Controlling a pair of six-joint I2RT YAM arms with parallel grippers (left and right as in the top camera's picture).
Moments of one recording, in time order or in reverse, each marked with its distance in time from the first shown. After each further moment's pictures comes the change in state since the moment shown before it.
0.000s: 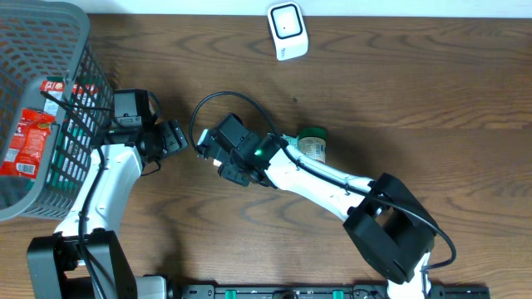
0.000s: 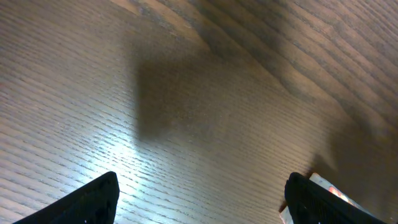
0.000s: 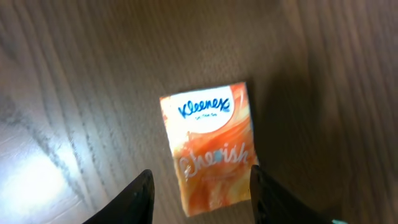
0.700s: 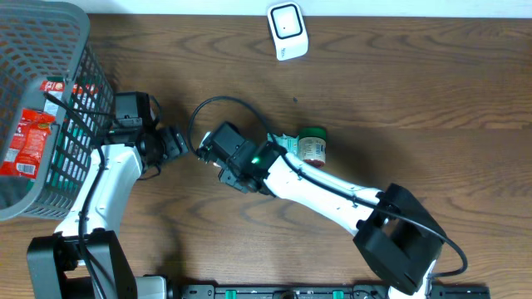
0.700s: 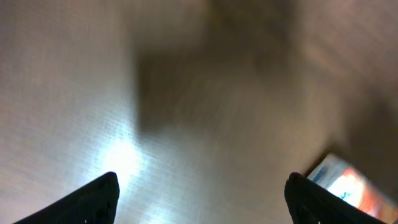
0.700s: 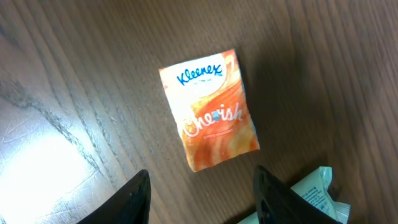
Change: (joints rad) left arm 0.000 0.000 0.000 -0.044 0.001 0.000; right arm 0.038 -0.060 0.000 -0.111 0.099 0.116
